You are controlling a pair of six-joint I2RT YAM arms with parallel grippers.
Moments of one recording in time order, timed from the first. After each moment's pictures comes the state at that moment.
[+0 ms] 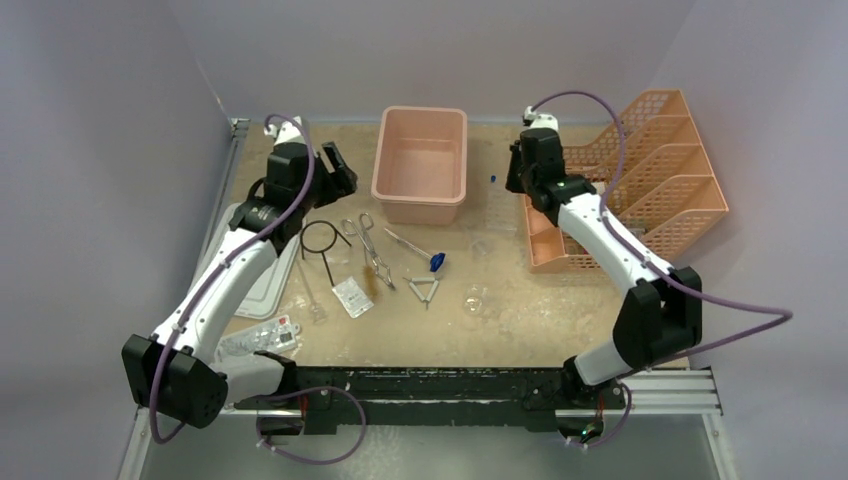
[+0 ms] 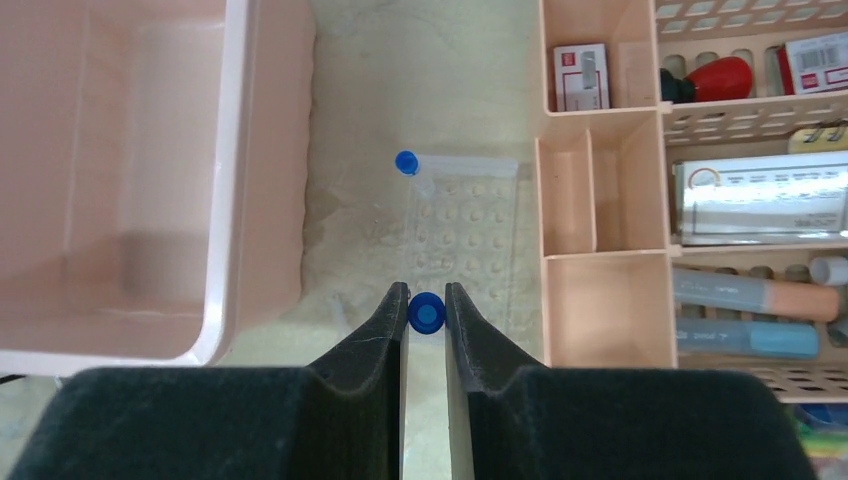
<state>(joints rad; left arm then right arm) -0.35 1.22 1.15 -0.39 -0.14 -0.57 0.33 1.48 1.28 -0.39 0.25 0.31</state>
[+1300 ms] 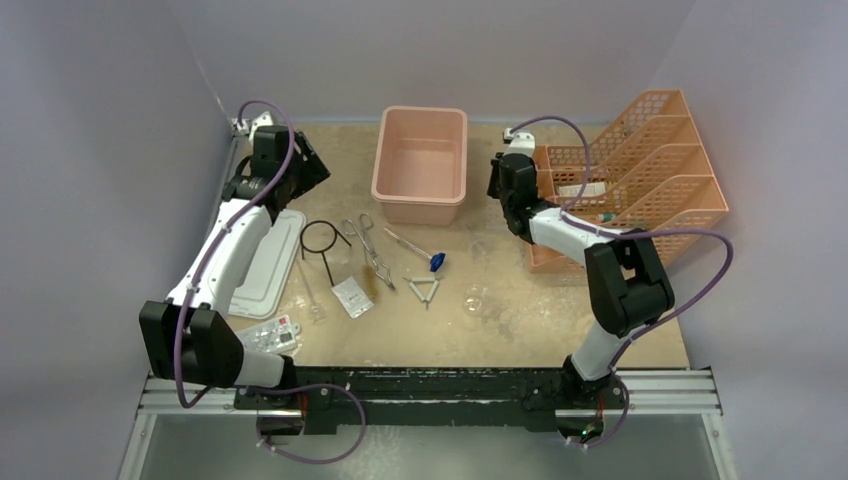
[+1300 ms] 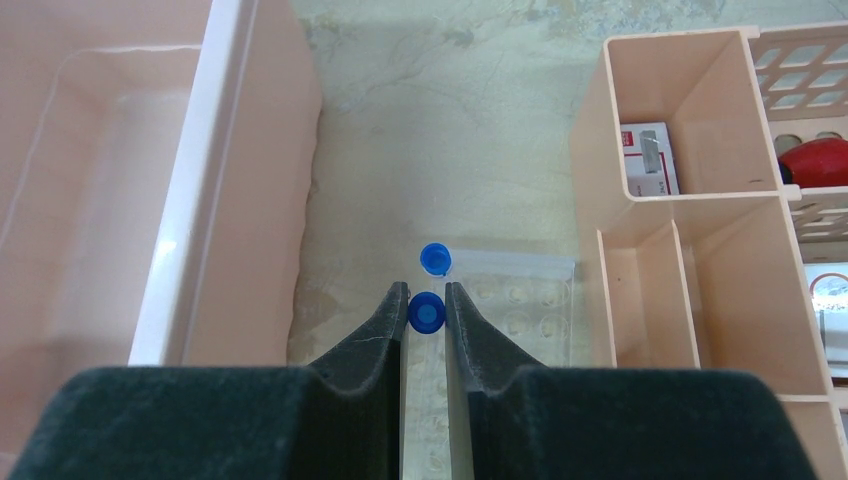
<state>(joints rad) -0.14 1.39 1.27 -0.52 -0.19 -0.65 0.38 1.71 1.04 0.28 0.35 0.25</state>
